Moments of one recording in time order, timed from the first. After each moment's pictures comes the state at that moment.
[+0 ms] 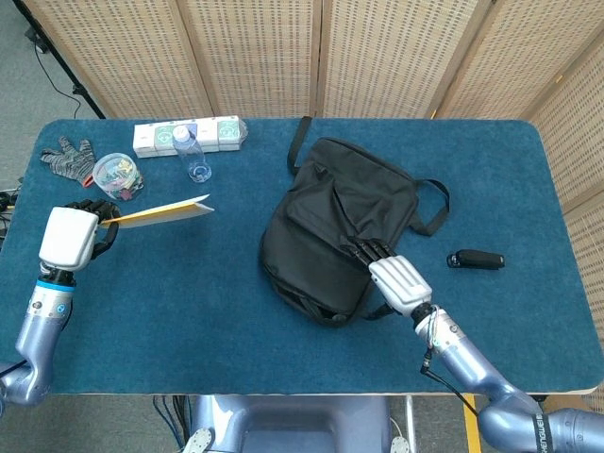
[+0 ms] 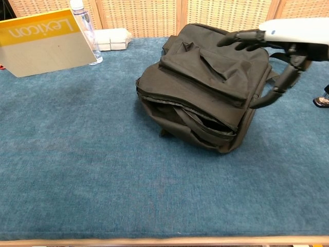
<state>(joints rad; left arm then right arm) -0.51 -1.43 -0.17 -1.08 1.46 1.37 -0.02 0.66 -1.22 0.22 -1.89 -1.15 0.88 -0.17</state>
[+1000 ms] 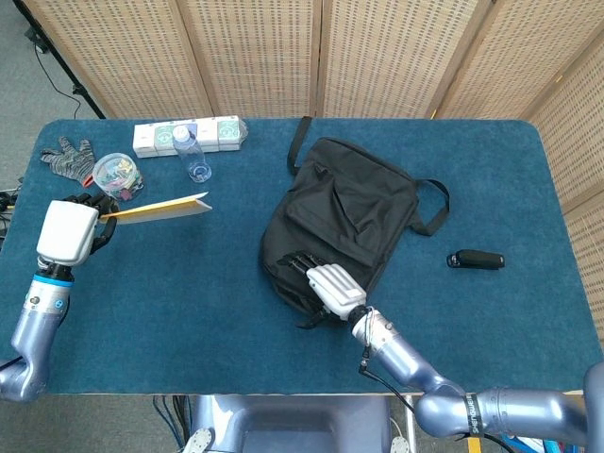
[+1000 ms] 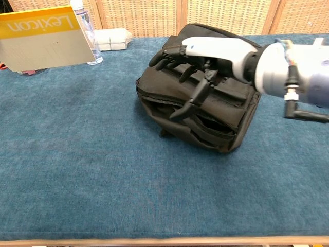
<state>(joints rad) -0.52 -1.38 -0.18 -1.15 1.45 1.34 0.05 0.83 -1.50 0.26 -1.82 -0.96 0.89 -0.19</state>
